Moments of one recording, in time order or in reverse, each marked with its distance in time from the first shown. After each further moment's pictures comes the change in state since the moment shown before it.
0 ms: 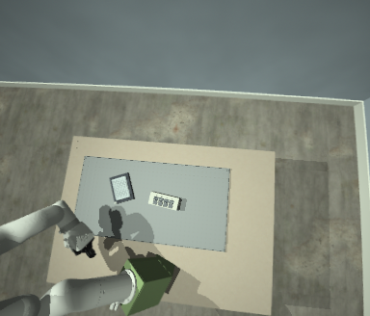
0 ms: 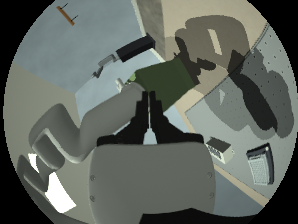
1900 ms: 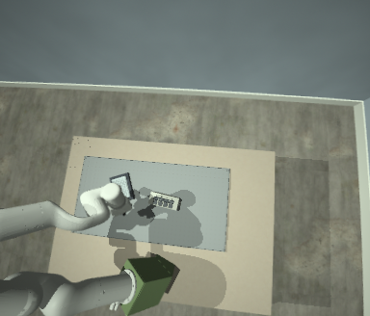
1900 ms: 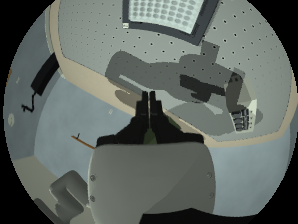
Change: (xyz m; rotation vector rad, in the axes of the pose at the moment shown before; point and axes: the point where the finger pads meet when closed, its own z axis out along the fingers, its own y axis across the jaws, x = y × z) arm -0.123 0.181 -0.067 -0.232 0.987 0.905
